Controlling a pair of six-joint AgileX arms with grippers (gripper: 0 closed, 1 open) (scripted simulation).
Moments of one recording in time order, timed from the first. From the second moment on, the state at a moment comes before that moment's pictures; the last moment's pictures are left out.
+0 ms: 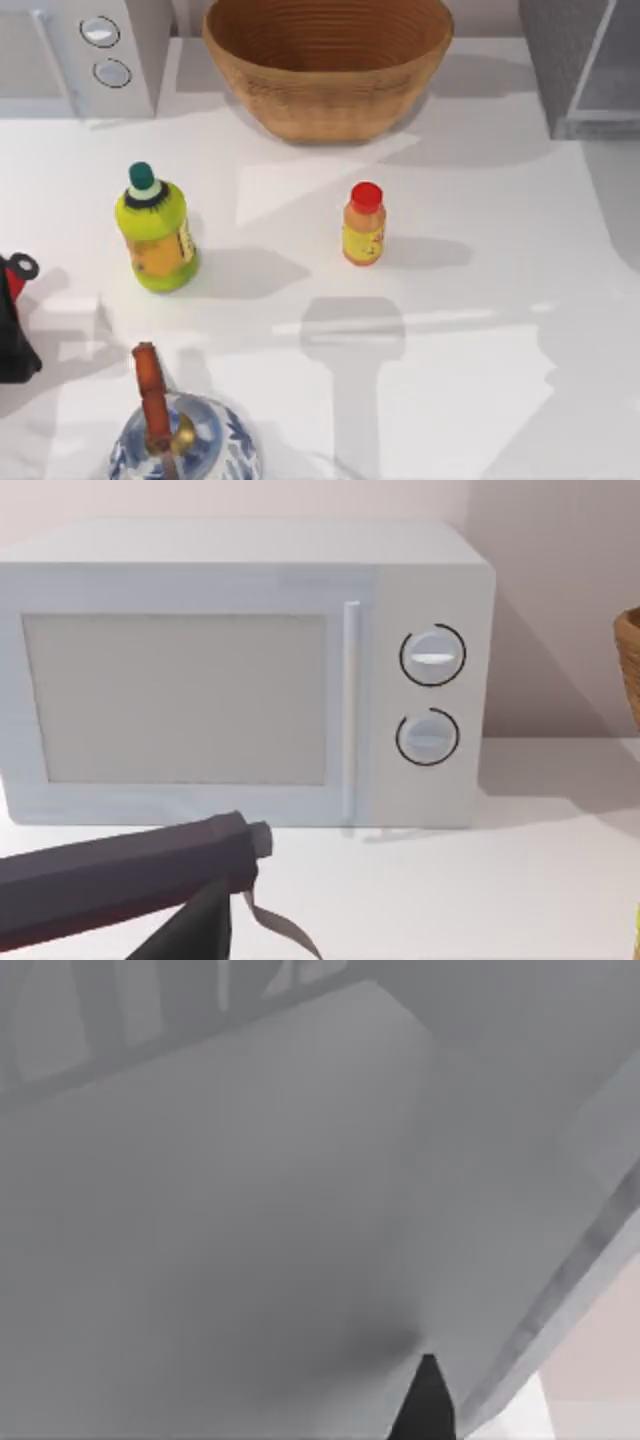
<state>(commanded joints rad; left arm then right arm) 0.00 0.00 0.00 0.00 0.00 0.00 -0.46 1.67 1.19 -0.06 -0.36 -0.31</state>
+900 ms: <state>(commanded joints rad) 0.00 0.00 0.00 0.00 0.00 0.00 -0.04 1.64 1.01 0.04 0.01 0.00</state>
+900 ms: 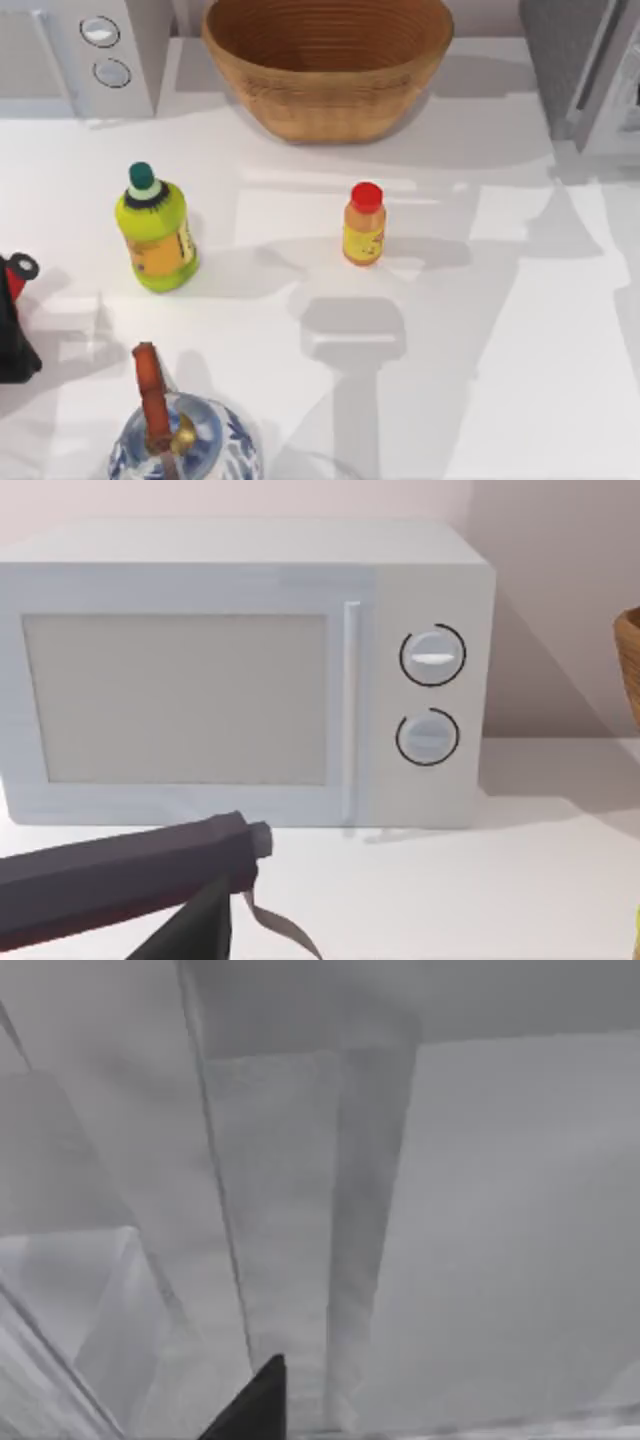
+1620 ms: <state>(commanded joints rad) 0.00 0.00 0.00 0.00 0.00 0.00 -0.04 1.95 1.41 -0.03 0.01 0.00</state>
